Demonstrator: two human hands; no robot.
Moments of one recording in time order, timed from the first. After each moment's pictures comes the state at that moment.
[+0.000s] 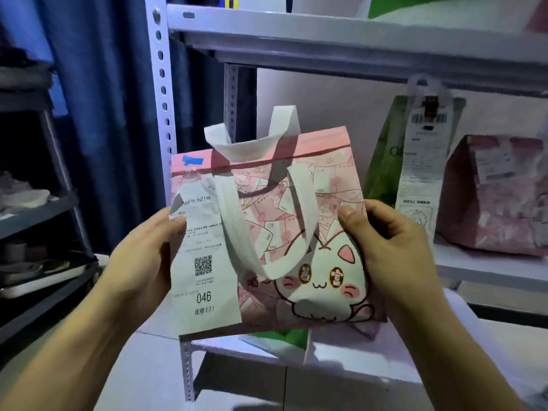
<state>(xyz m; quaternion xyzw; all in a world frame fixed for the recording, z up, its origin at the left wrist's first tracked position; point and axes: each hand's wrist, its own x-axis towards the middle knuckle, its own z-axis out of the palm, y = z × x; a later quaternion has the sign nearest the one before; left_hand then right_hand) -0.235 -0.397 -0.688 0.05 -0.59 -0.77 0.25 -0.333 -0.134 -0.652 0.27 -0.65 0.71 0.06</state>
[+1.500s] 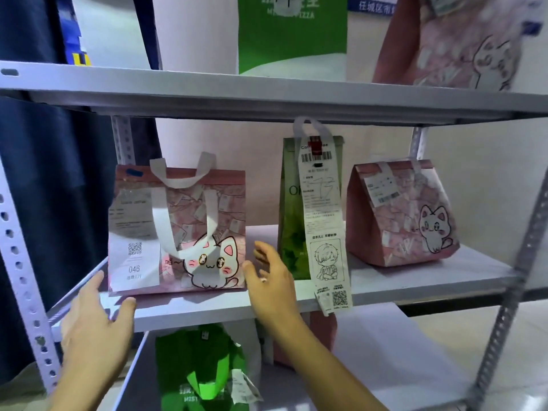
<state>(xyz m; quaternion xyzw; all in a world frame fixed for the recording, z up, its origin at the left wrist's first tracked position) -0.367 -0.383 -0.726 0.26 -0.81 -0.38 0.38 -0.472 -0.167 -0.713 0.18 -0.76 0.61 0.14</state>
